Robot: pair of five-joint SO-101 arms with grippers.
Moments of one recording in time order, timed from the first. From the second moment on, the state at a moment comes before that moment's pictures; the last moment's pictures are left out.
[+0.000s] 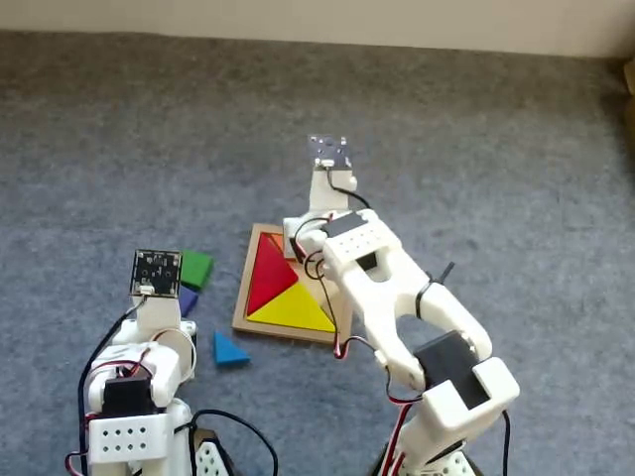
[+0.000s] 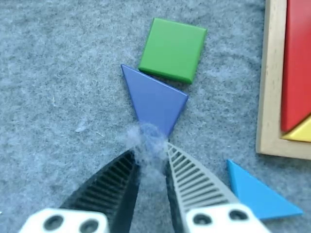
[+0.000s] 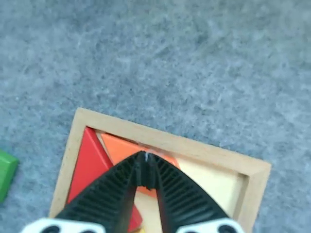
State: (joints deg) left arm -11.8 -96.0 96.0 65.8 -2.4; right arm -33.8 6.9 25.4 35.4 -18.0
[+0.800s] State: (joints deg) left arm -11.8 -96.0 96.0 65.8 -2.4; right arm -37.6 10.2 24.1 38.3 -18.1
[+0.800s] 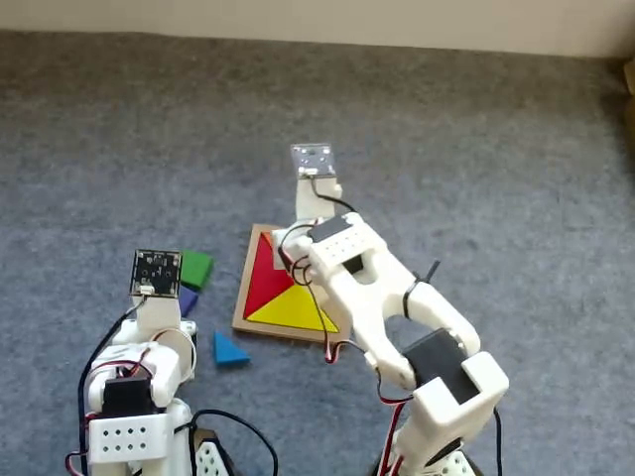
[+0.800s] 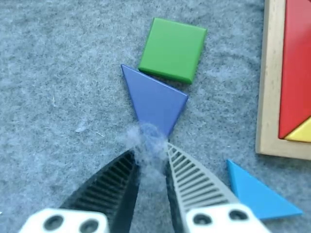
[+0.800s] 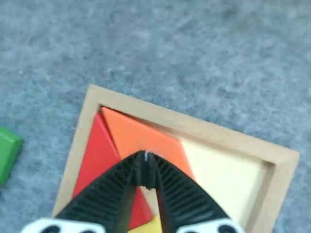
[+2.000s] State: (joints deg) left arm -11.8 -96.0 96.0 65.8 -2.4; right arm -35.3 -73.7 80.1 38.8 -10.8
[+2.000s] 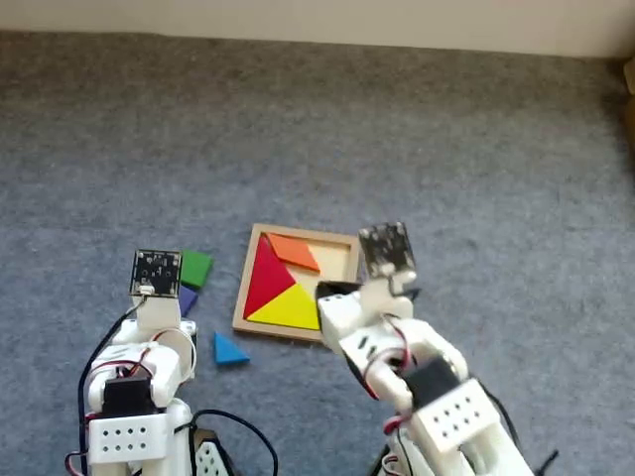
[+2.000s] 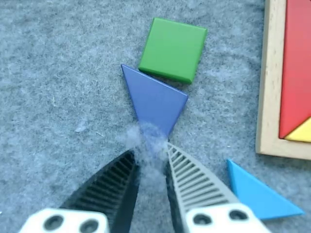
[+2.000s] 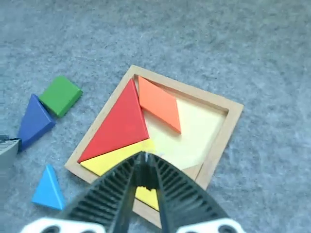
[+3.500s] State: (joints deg) left arm -11.8 -96.0 96.0 65.8 -2.4; right arm -30.1 -103.8 96.0 61.1 -10.8
